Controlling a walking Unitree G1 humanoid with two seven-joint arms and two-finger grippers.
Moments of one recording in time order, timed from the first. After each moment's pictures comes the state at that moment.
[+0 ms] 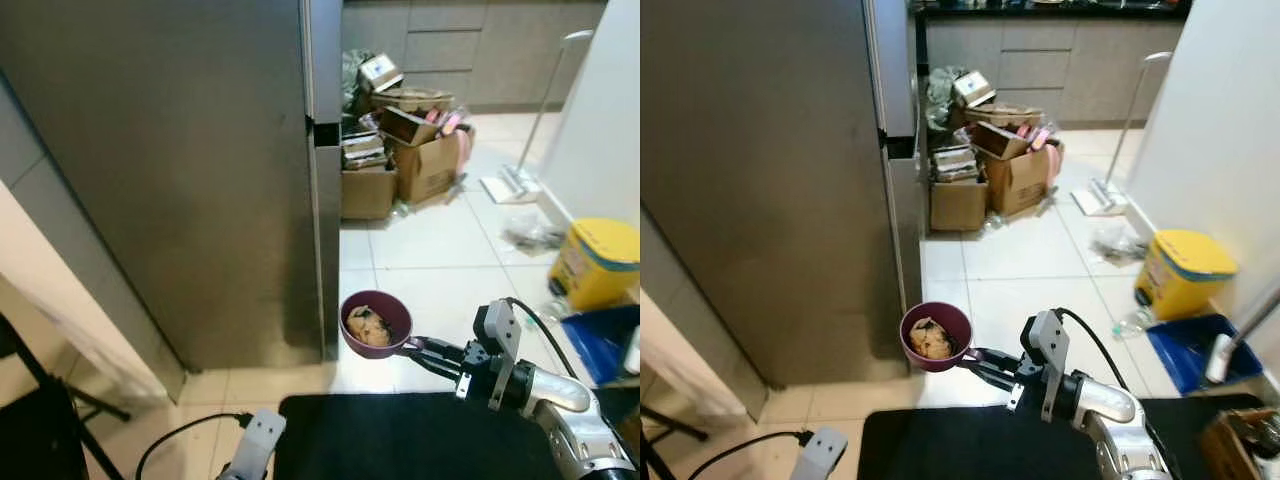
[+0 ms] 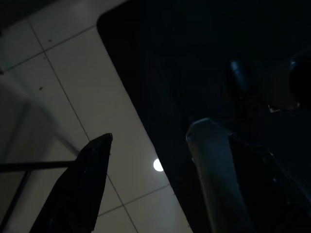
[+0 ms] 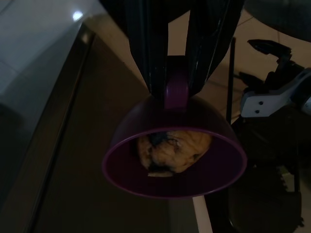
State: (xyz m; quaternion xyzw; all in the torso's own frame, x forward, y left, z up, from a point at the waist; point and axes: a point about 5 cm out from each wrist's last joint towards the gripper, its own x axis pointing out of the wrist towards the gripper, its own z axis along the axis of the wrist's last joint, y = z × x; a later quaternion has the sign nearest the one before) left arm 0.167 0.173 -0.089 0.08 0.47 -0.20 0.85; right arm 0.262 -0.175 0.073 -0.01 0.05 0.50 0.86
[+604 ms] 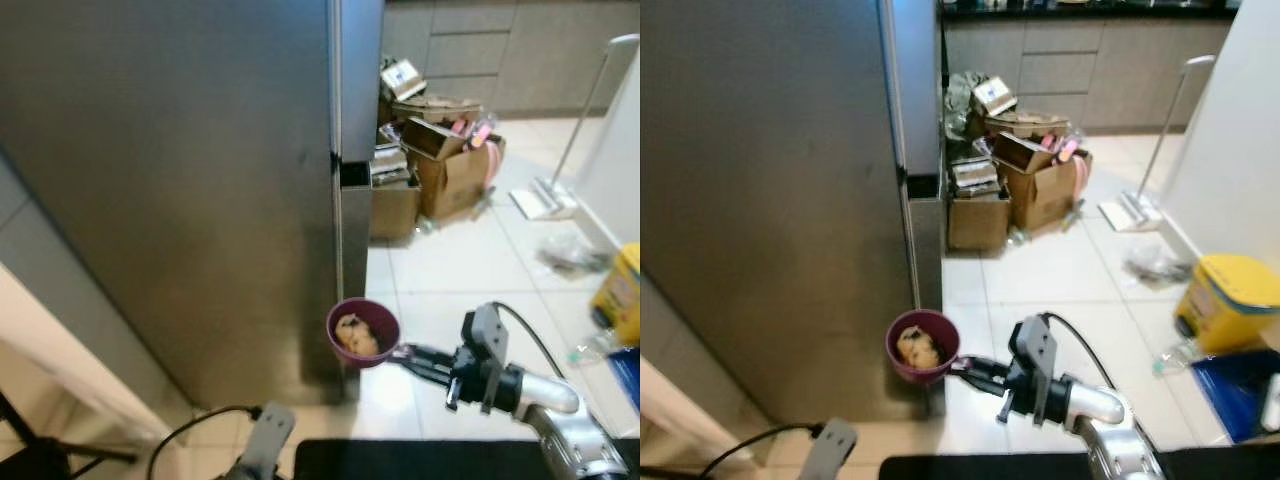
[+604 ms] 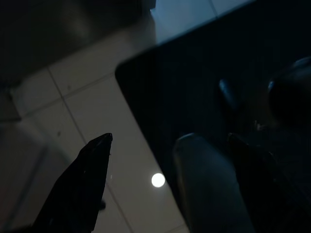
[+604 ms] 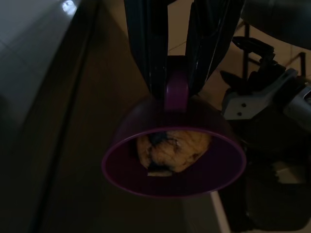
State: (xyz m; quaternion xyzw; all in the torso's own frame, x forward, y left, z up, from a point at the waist) left arm 0.187 0.154 -0.078 0.07 0.44 -0.22 0.87; right arm 0.258 -0.166 0.071 -0.01 0.06 0.52 0.85
